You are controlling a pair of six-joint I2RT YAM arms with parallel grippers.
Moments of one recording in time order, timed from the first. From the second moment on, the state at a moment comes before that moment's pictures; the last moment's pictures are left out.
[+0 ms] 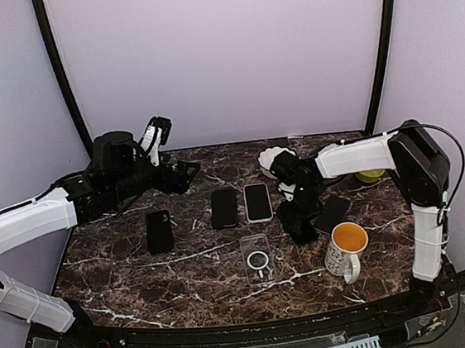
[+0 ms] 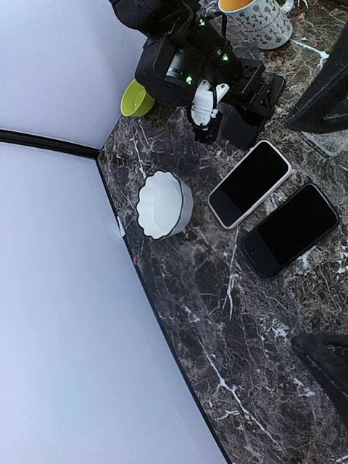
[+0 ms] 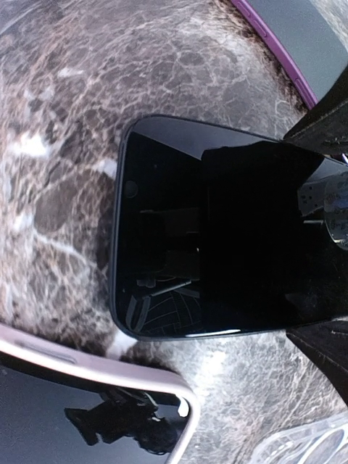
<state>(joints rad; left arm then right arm) -0.70 1.30 0.99 -0.03 -0.06 -0.07 0.70 1.98 1.36 -0.78 0.05 0.32</state>
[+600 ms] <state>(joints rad) -0.70 1.30 1.00 -0.04 0.04 -0.09 0.84 1.77 1.31 -0.66 0.24 0.23</state>
